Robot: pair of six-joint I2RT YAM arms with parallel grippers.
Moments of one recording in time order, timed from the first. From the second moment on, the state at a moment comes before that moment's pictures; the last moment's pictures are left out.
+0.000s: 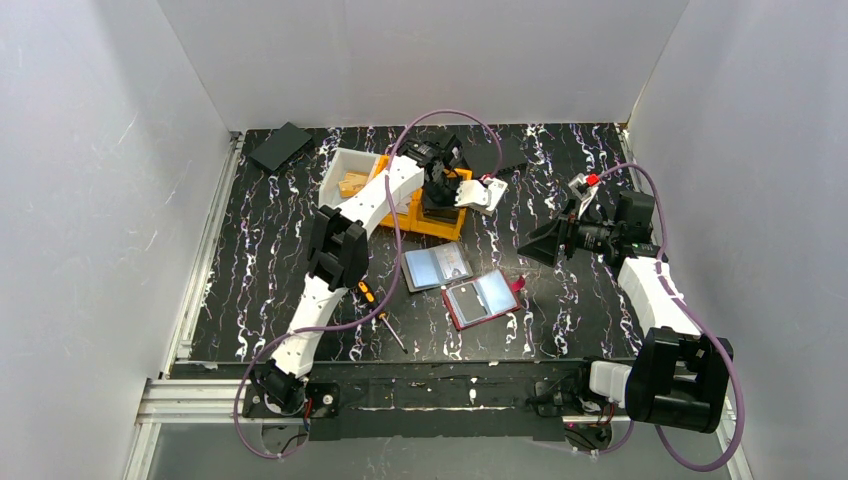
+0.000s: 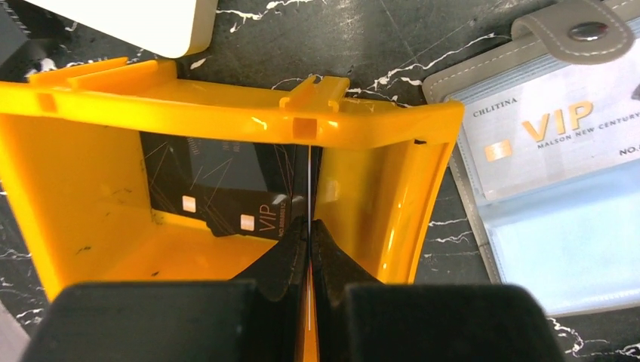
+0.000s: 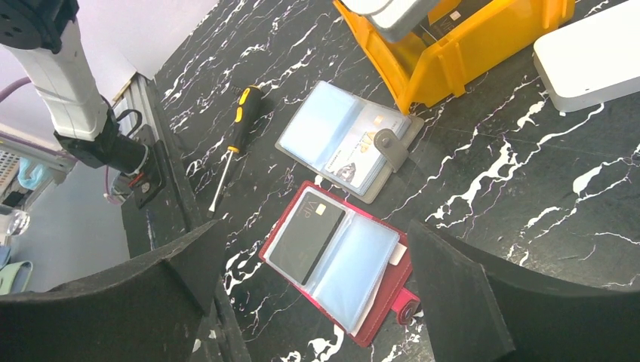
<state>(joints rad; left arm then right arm) -0.62 2.45 2.36 -1.15 0.26 1.12 -0.12 1.19 0.72 -0.16 -1.24 -0.07</state>
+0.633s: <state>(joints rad) -0.61 2.48 2.35 -1.03 0.24 1.06 -0.13 1.20 0.72 -0.13 -1.25 -0.05</state>
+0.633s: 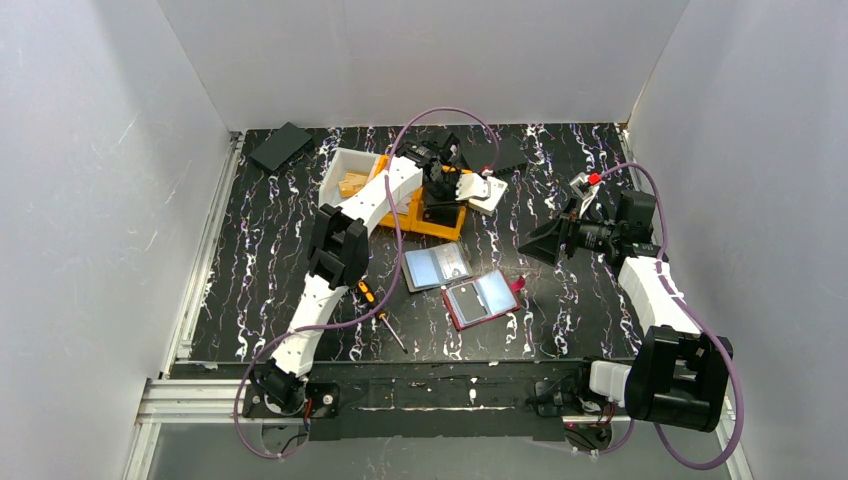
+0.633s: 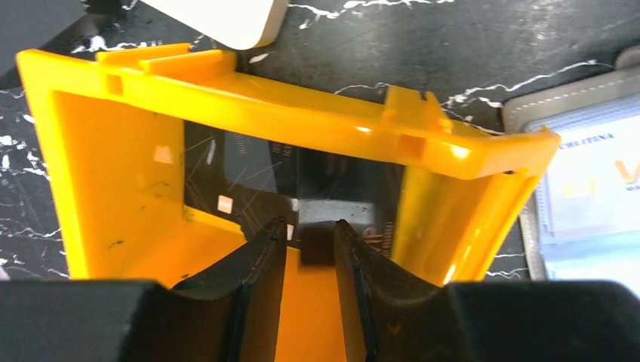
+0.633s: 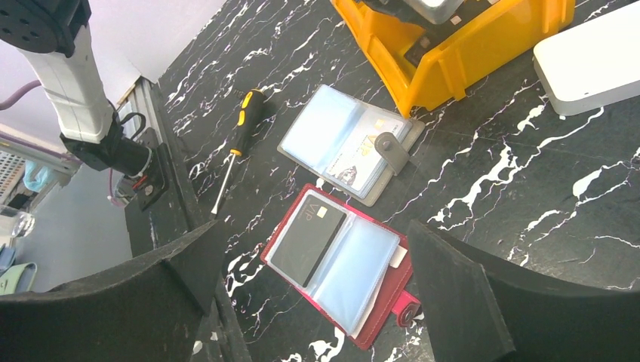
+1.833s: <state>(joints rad) -0.56 1.29 0.89 -0.10 0.34 -0.52 -0.15 1.16 0.72 -0.35 -1.20 -0.33</state>
